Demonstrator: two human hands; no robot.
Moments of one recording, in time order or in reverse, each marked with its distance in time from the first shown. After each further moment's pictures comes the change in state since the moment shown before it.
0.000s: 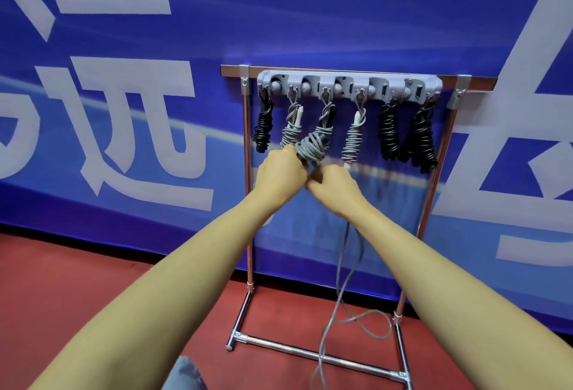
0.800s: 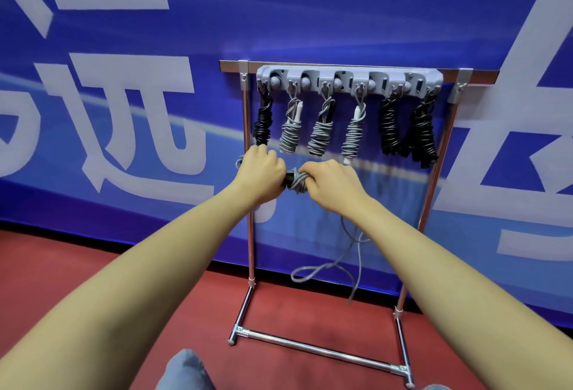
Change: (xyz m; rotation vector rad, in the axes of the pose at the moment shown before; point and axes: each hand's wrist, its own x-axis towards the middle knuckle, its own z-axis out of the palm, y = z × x) left_hand 0.011 -0.046 -0.001 0.939 -0.066 0.470; right_hand -0.002 -0.001 0.000 -0.466 0.058 -0.321
